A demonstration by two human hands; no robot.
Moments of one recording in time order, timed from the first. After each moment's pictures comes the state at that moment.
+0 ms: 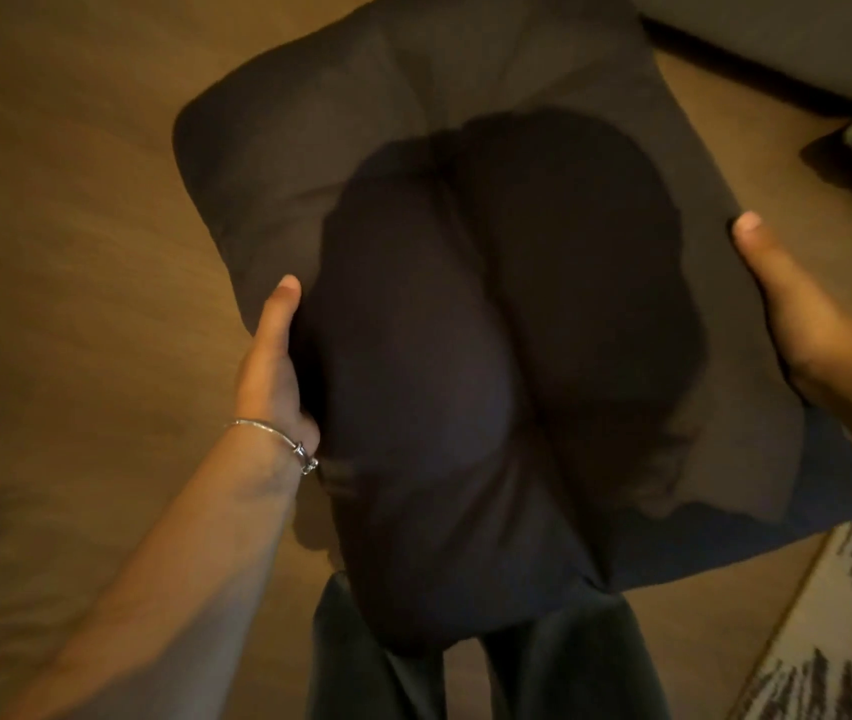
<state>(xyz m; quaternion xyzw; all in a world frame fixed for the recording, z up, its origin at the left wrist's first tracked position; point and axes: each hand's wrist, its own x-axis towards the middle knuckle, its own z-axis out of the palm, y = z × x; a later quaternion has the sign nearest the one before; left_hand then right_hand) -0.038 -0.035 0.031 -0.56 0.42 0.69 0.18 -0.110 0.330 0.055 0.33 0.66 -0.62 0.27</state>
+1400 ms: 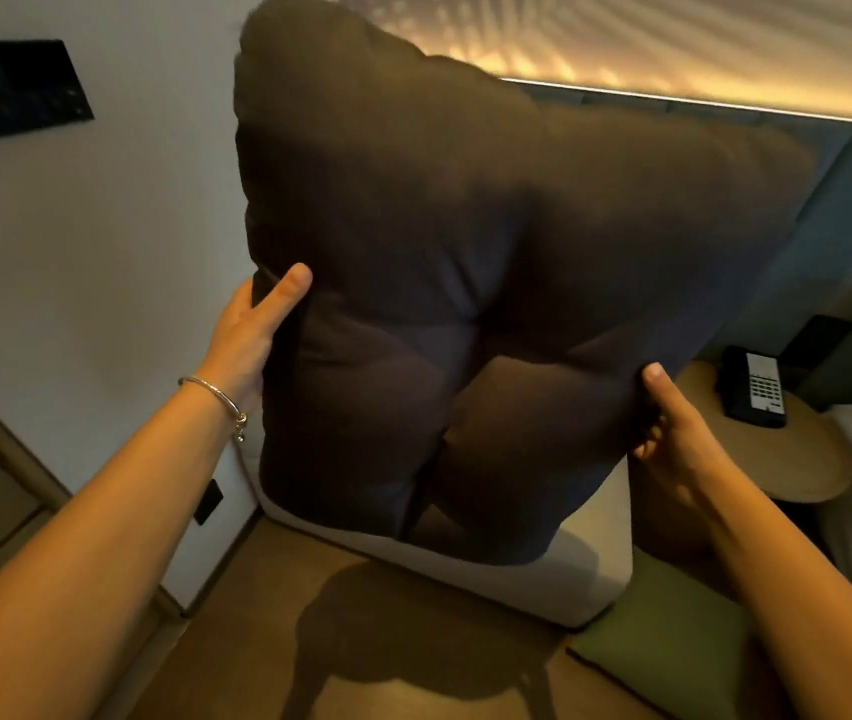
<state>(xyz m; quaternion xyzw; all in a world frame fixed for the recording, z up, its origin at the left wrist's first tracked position) -0.232 -0.096 0.877 0.01 0.68 0.73 -0.08 -0.183 0.261 0.830 0.12 0.65 -0.75 -0.02</state>
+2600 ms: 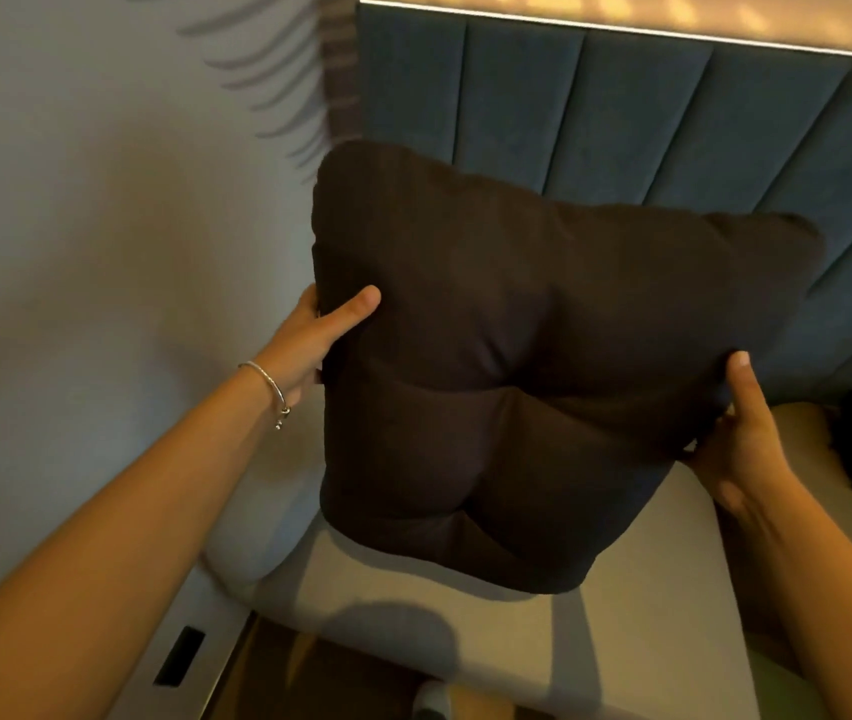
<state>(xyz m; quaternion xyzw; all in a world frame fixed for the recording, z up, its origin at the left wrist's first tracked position) -0.656 -0.139 0.829 -0.02 0.71 0.69 0.10 -0.558 0.205 0.801 0.20 0.62 -0.75 -0.09</state>
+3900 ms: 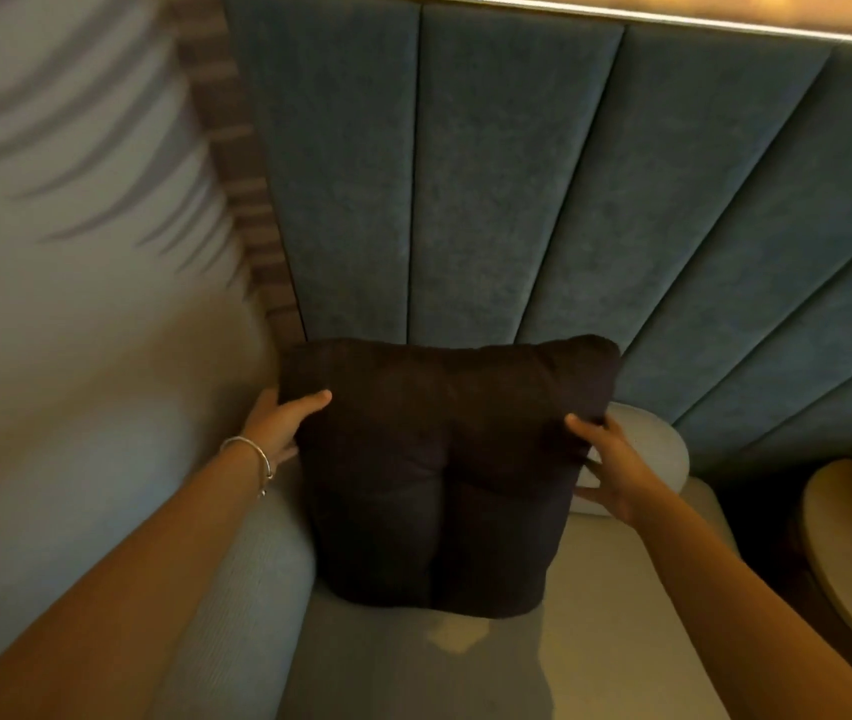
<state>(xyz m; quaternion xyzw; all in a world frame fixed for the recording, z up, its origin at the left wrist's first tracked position) -1.022 -0.115 0.692 -0.19 0.69 0.67 0.21 -0.903 0.228 0.690 0.32 0.61 -0.72 0.05</state>
